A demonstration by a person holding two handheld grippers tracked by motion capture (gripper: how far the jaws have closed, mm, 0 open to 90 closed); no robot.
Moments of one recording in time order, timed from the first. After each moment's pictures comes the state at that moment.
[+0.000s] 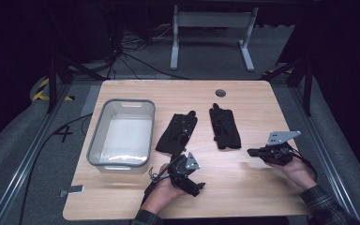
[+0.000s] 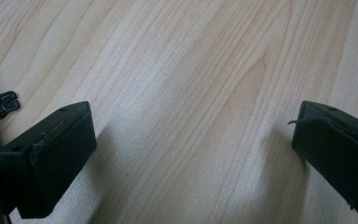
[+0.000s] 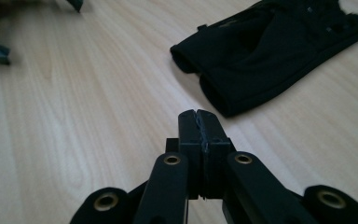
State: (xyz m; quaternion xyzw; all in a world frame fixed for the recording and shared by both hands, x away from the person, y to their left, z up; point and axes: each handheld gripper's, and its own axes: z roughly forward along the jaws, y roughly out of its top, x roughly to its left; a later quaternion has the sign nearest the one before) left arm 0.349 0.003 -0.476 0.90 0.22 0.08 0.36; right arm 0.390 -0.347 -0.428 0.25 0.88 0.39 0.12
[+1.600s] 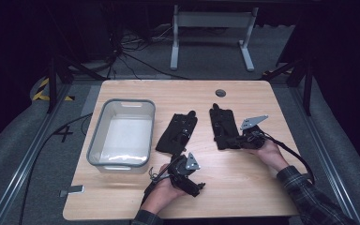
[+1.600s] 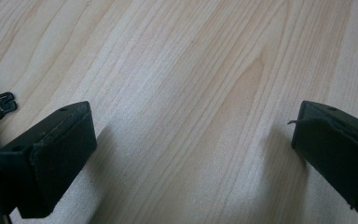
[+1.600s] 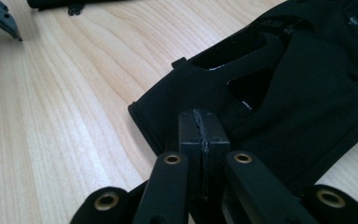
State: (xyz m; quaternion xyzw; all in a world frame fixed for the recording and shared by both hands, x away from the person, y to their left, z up) left arm 0.349 0.003 -0.476 0.90 0.21 0.08 0.36; right arm 0.460 -0.293 -0.453 0.27 0.89 0.37 0.07
